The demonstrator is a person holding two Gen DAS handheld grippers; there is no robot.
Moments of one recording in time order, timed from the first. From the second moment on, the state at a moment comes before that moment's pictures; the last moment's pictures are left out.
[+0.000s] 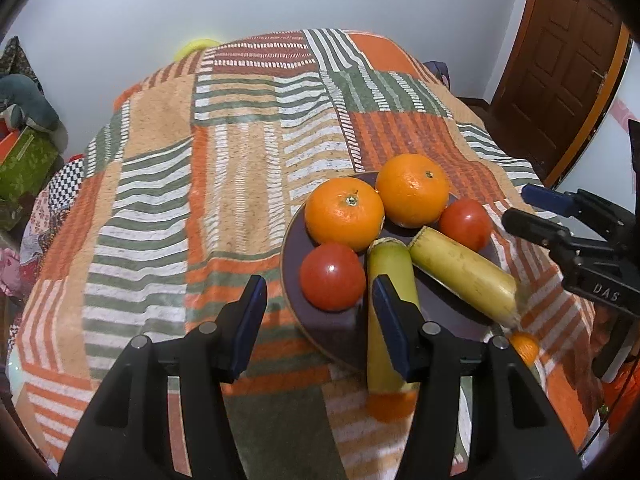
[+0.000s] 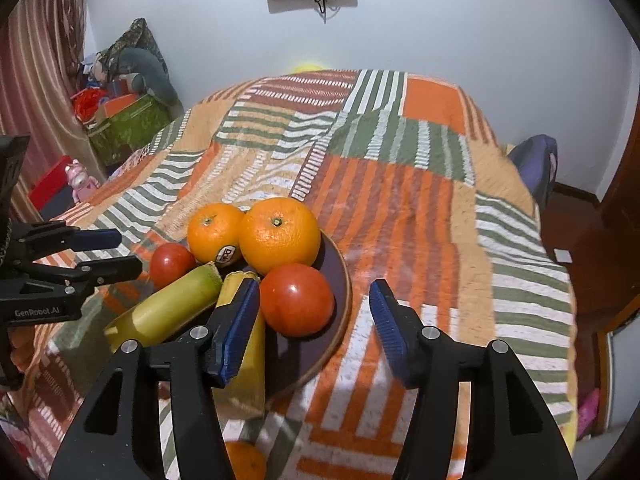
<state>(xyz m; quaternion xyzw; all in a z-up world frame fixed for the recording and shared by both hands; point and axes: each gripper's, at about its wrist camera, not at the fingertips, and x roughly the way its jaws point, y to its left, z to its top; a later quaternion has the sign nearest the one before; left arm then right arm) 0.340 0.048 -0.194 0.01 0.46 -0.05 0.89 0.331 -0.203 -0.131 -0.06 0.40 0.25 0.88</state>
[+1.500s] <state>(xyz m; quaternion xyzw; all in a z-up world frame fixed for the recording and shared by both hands) 0.278 -0.004 -0.228 0.05 0.55 -0.10 0.83 0.245 -0.213 -0.155 -0.06 0.45 0.28 0.85</state>
